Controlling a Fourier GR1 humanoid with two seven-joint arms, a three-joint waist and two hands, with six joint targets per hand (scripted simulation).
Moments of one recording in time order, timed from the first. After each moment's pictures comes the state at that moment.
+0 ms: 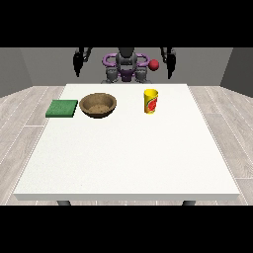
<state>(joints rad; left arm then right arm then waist) 0.02 0.09 0.00 -1.58 0.00 -0.05 0.01 -0.02 -0.11 -0.03 -1.55 0.00 0.01 0.00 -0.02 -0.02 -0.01</state>
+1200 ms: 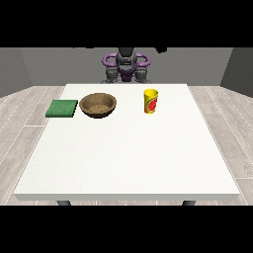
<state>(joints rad) -0.19 0.01 -0.03 -1.79 0.02 0.18 0.28 -0.06 -0.07 -0.04 -1.94 -0.13 -0.04 0.34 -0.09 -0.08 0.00</state>
